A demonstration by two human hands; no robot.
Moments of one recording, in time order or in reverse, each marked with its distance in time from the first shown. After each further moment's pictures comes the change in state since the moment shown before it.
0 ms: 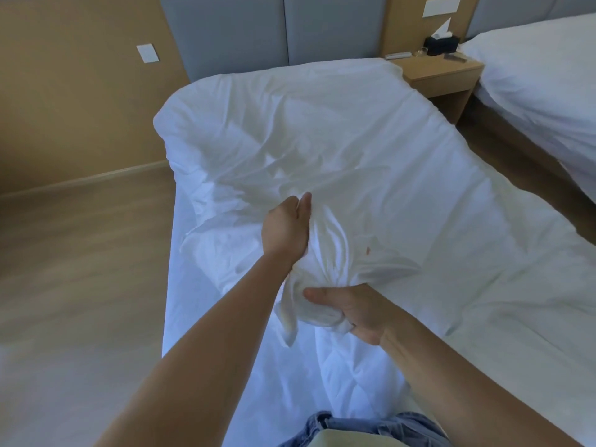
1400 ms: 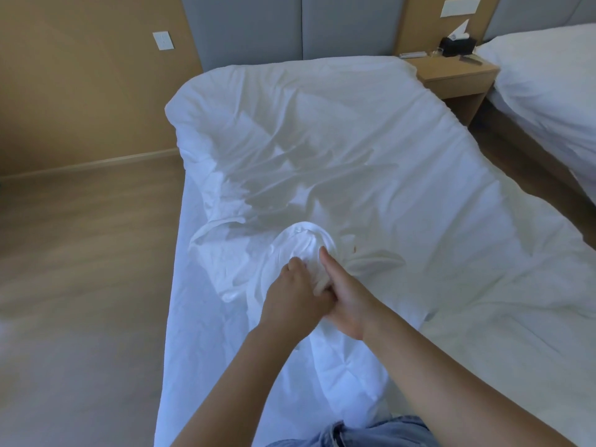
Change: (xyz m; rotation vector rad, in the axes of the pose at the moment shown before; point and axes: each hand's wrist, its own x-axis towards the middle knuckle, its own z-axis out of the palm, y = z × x) left_hand -0.115 -0.005 -0.026 0.171 -0.332 -0.190; right_hand 0.026 0.021 0.018 0.322 -0.044 -0.082
